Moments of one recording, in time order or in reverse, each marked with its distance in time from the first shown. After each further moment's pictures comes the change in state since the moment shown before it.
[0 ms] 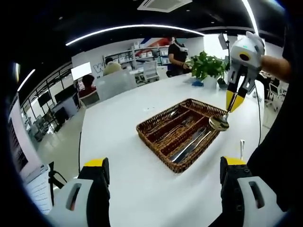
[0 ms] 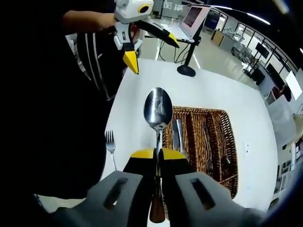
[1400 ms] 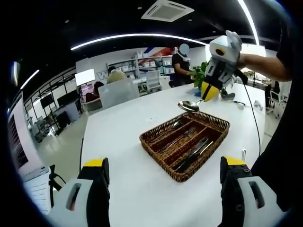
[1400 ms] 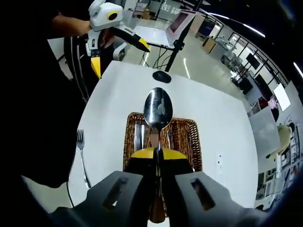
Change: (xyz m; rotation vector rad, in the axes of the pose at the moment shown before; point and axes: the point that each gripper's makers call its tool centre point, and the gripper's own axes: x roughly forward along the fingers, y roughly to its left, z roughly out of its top) left arm -0.004 0.009 0.016 -0.022 -0.099 0.019; right arm -0.020 -0.095 0.020 -0.063 -0.018 -0.145
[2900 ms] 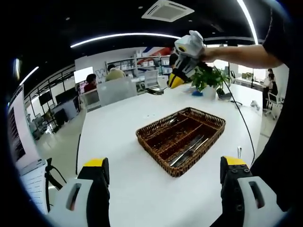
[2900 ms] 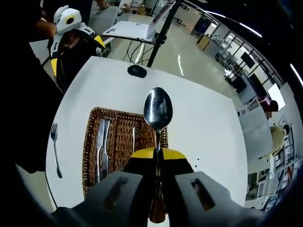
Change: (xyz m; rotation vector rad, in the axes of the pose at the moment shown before) left arm -0.007 -0.010 -0.021 -0.016 0.017 -0.026; right arm 0.029 -0.102 -0.013 -0.012 0.042 -0.055
